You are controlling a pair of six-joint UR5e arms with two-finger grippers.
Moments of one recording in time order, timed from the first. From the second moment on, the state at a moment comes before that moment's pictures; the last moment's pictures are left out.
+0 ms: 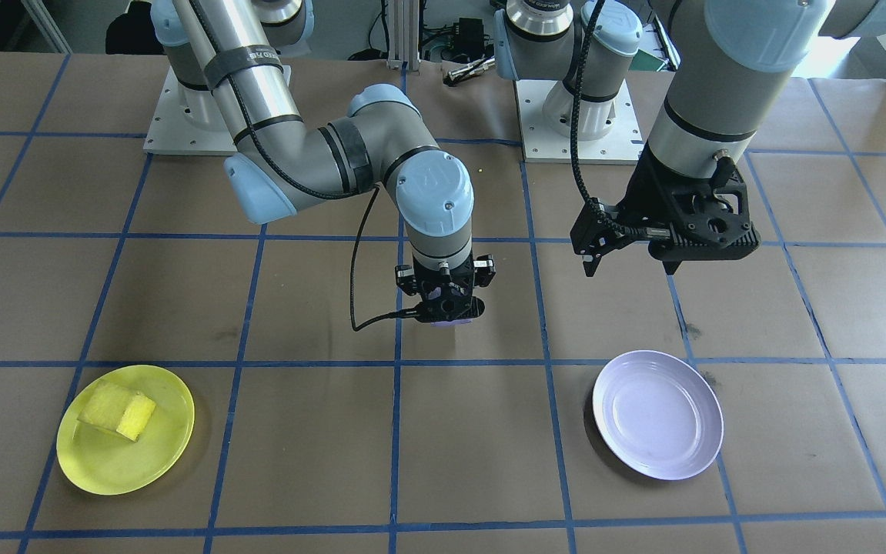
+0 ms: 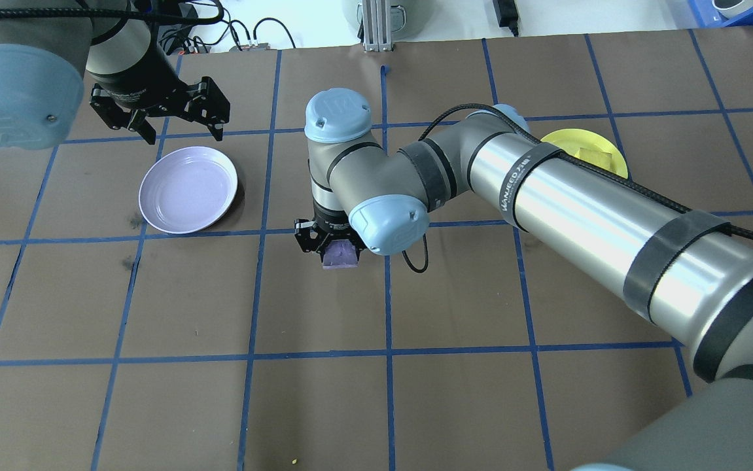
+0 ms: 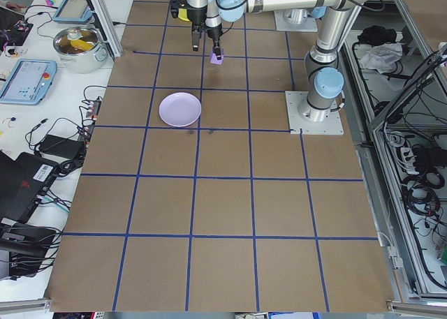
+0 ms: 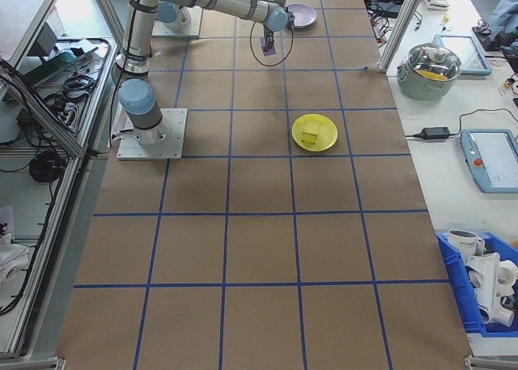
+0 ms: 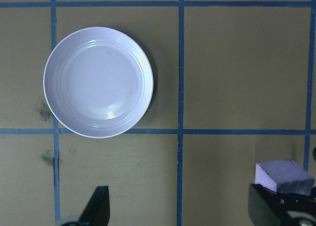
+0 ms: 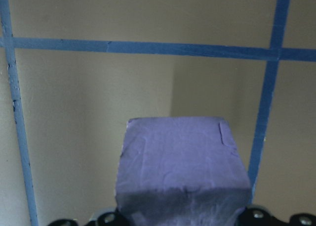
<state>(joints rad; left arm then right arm) -1.55 -1.66 -1.59 -1.37 1.60 0.00 2.05 -1.08 1.59 -2.01 -1.39 0.40</state>
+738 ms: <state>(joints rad) -1.55 -1.66 -1.64 -1.37 1.60 0.00 2.03 -1.09 1.59 -2.01 -1.48 0.37</state>
